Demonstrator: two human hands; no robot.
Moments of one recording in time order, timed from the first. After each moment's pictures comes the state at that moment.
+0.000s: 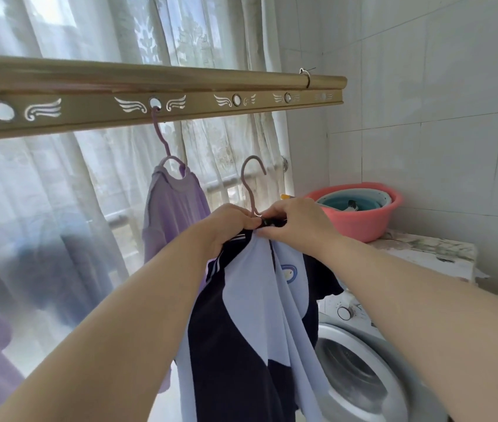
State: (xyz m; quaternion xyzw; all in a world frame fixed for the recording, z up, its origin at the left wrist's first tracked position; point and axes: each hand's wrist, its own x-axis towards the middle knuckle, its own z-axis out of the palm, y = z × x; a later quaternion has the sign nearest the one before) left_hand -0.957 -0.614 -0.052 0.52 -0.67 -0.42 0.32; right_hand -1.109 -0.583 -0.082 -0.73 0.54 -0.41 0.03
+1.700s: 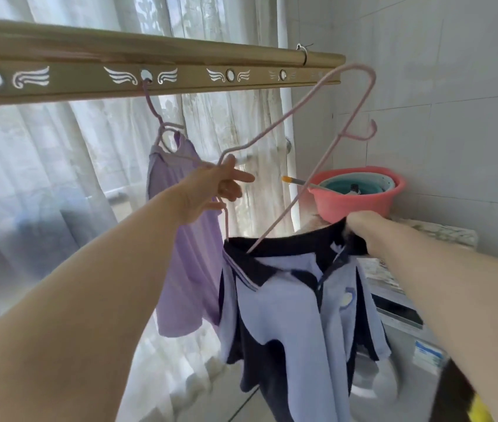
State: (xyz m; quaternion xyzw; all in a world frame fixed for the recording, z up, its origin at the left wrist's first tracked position) left_hand -0.927 -0.623 -0.039 0.46 -0.72 -0.40 0.35; right_hand -1.180 -0.585 -0.120 -0.39 0.73 -0.42 0.37
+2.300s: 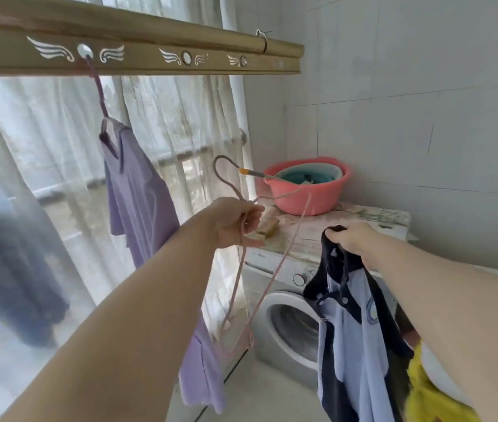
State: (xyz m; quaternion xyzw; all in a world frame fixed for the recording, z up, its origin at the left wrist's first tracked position) left_hand -1.021 -0.622 -0.106 0.45 -0.53 -0.66 0.27; right_hand -1.233 -0.544 -0.167 -0.35 0.75 -0.46 0.32
